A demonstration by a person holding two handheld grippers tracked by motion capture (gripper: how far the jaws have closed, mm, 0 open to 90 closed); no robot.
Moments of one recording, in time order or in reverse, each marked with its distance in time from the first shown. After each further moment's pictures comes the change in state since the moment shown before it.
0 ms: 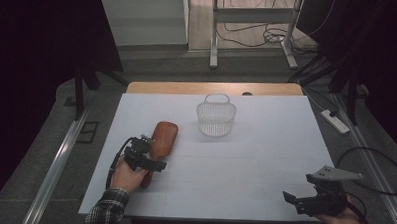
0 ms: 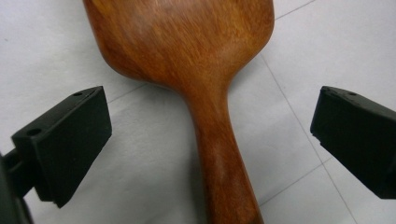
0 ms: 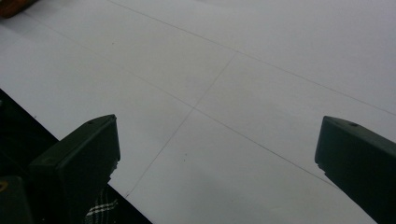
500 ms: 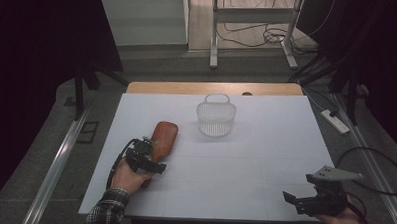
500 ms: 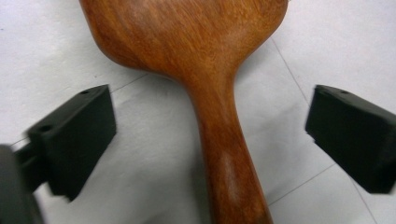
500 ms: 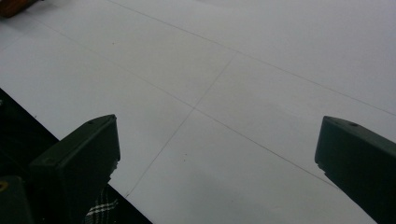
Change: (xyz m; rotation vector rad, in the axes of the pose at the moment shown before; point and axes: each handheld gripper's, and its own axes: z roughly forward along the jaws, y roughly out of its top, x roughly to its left) left arm -0.005 -0.001 0.004 0.034 0.057 0.022; right arm 0.000 0.000 0.000 0.000 0.001 -0.001
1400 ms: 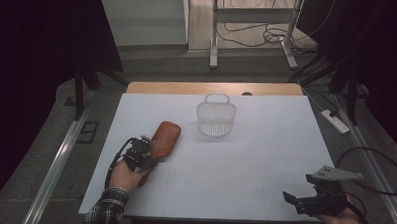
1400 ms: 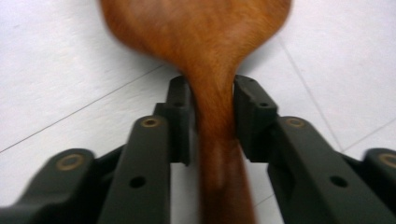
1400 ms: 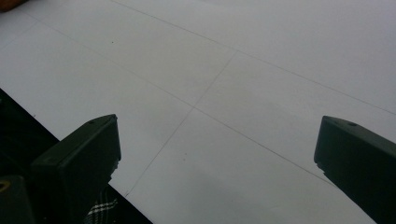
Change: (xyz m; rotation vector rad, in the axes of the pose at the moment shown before) left arm 0.008 0.000 -0.005 0.012 0.007 -0.005; right arm 0.000 0.000 0.001 0.004 -0.002 -0.001
